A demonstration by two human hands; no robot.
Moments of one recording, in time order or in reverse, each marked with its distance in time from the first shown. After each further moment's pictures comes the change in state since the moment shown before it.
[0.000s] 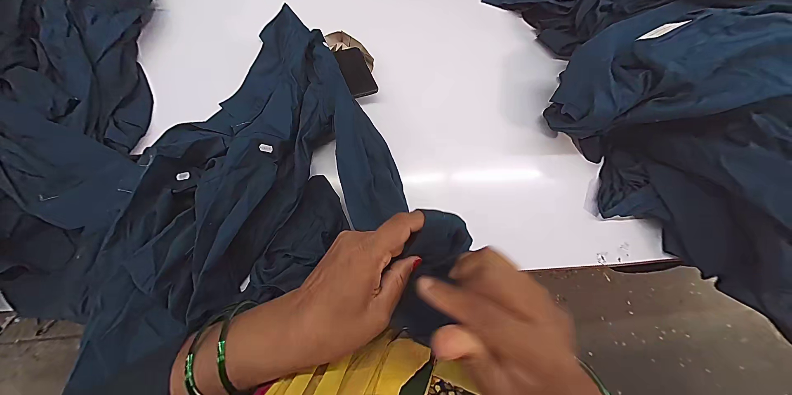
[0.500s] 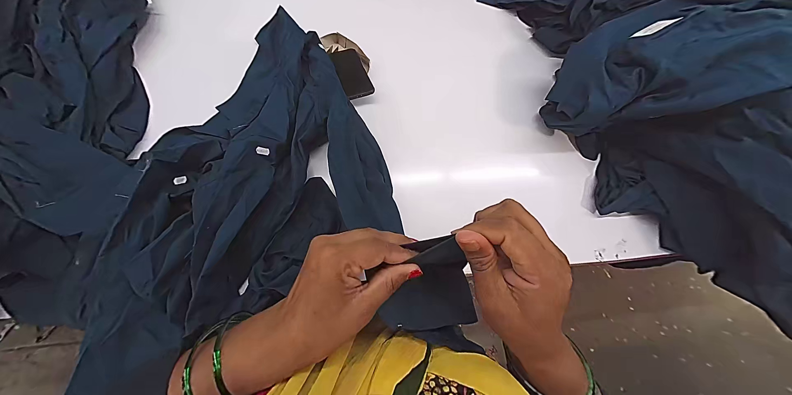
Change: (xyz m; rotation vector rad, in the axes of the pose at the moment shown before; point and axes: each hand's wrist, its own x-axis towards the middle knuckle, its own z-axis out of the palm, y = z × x) left_hand -0.011 -0.008 0.002 -0.075 0.158 0.062; right_hand 0.014 0.019 0.006 0.021 0.196 0.208
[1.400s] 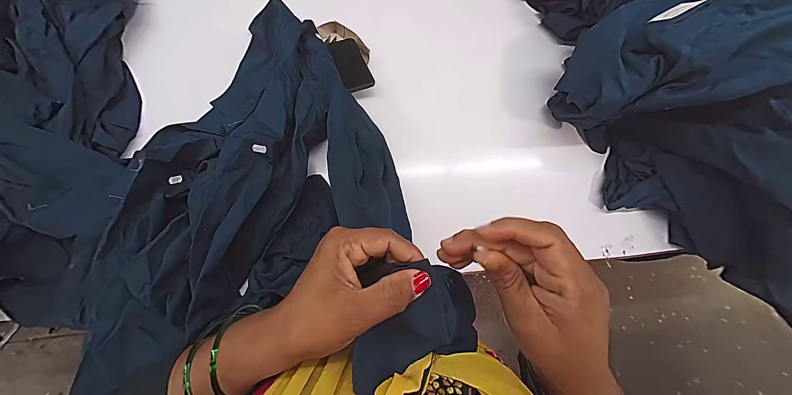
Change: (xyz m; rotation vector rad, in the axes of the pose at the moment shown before) left_hand 0.012 0.008 -0.006 -0.472 -0.106 -0.289; right_hand -0.001 -0.008 -0.014 0.321 -0.185 0.182
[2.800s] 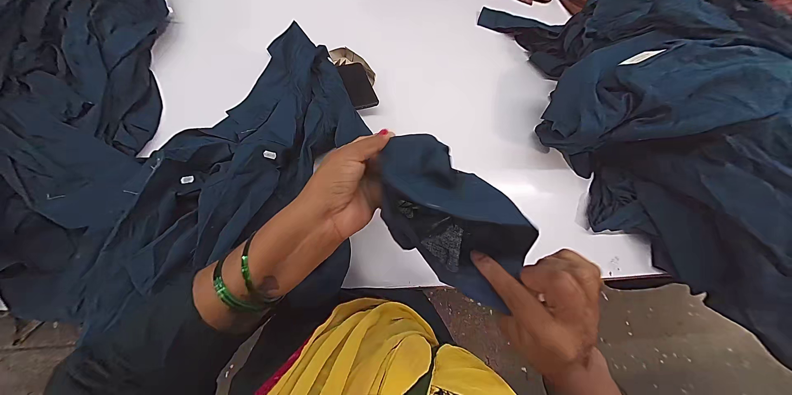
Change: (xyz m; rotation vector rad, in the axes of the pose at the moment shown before) left_hand 0.079 0.035 -0.001 -0.526 0.617 -0.441; right_hand -0.031 0.026 -0.032 -0.885 0.114 -0.544
